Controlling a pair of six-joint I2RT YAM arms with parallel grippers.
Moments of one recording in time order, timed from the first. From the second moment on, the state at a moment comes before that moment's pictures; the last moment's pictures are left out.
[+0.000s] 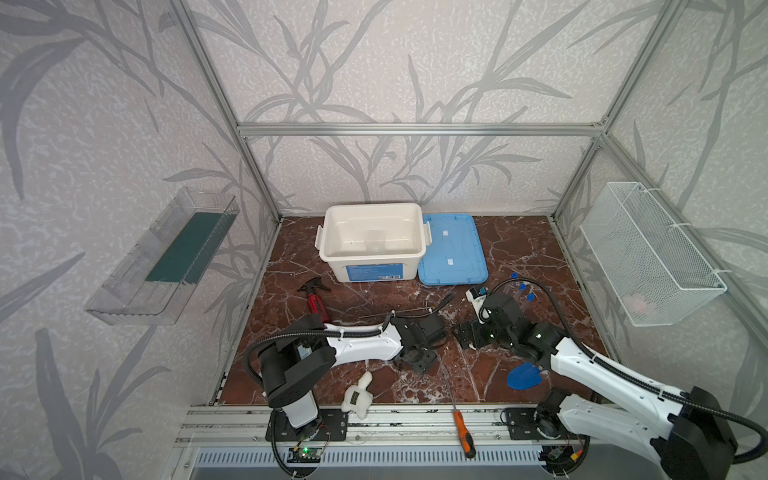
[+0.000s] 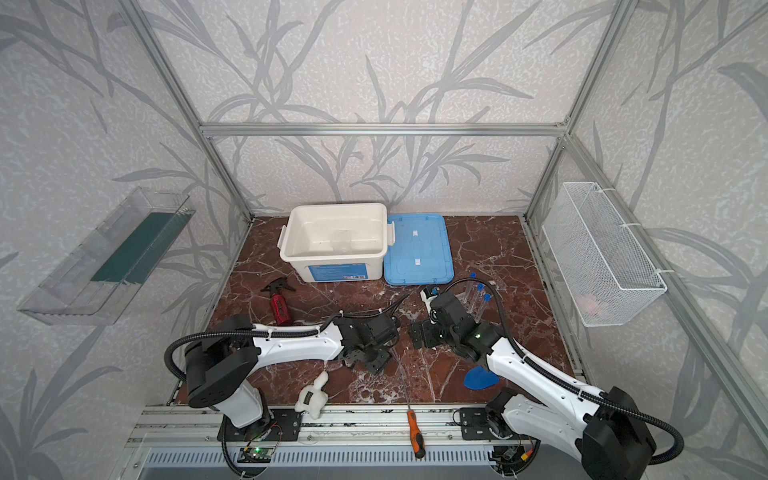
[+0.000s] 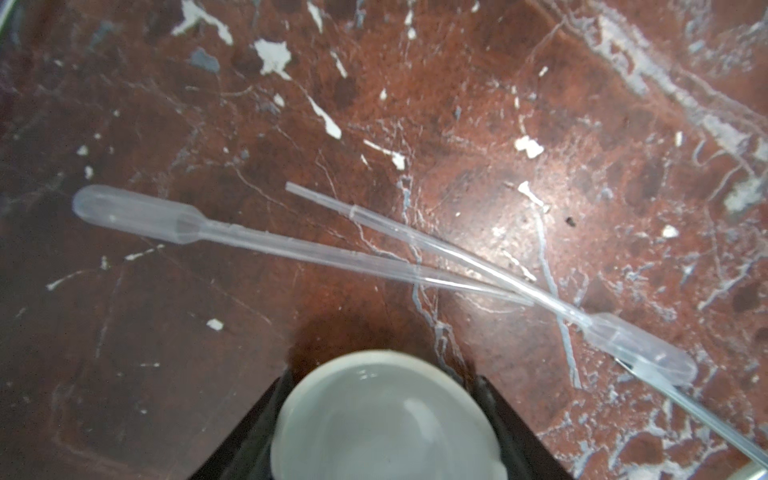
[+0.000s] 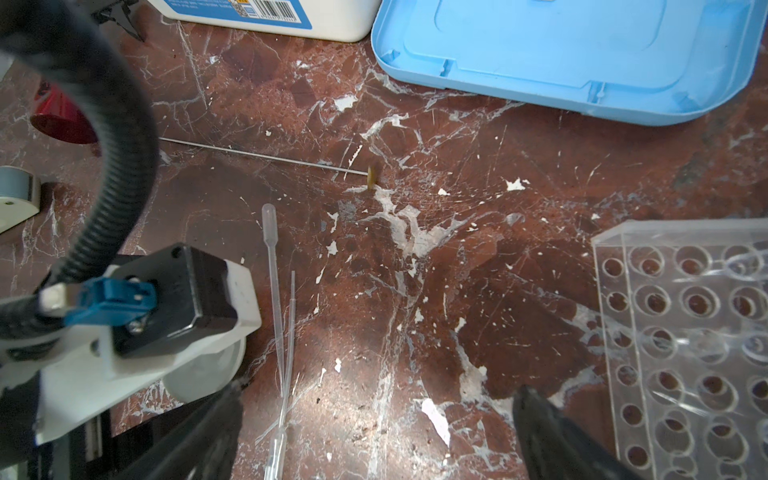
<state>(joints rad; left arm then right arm) -1.06 1.68 0.93 -0.52 -0.06 -0.33 0.69 1.03 0.60 -0.41 -0.01 0.36</state>
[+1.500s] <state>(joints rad) -0.39 1.78 1.93 -1.07 -0.15 -0.27 0.69 1.47 1.28 -0.18 -0.16 0.30</state>
